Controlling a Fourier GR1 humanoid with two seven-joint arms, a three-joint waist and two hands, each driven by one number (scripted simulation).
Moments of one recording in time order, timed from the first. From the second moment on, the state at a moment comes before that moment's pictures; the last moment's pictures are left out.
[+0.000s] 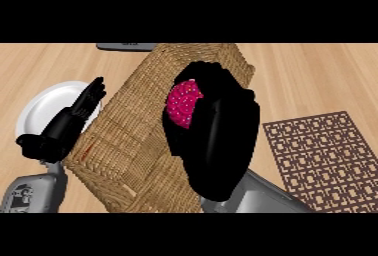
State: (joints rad) left arm -0.21 0.16 0.12 -1.54 -0.10 -0.31 0.00; right arm -0.78 -0.02 0.63 -1.72 1.35 -0.32 1.24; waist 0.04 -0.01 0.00
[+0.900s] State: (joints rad) left arm -0.22 0.15 0.12 -1.55 -0.11 -0.29 0.01; right arm -0.78 -0.01 0.51 -1.59 1.37 -0.33 1.23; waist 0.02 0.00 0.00
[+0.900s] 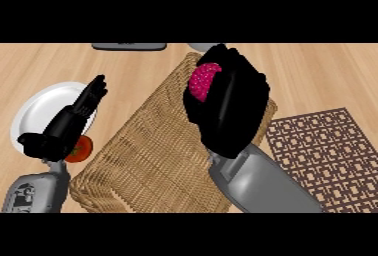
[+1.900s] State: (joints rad) left arm -0.17 0.14 0.10 -1.59 -0.12 -0.27 0.01; right arm -0.68 -0.01 0.44 -1.59 1.49 -0.52 1.15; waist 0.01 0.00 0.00
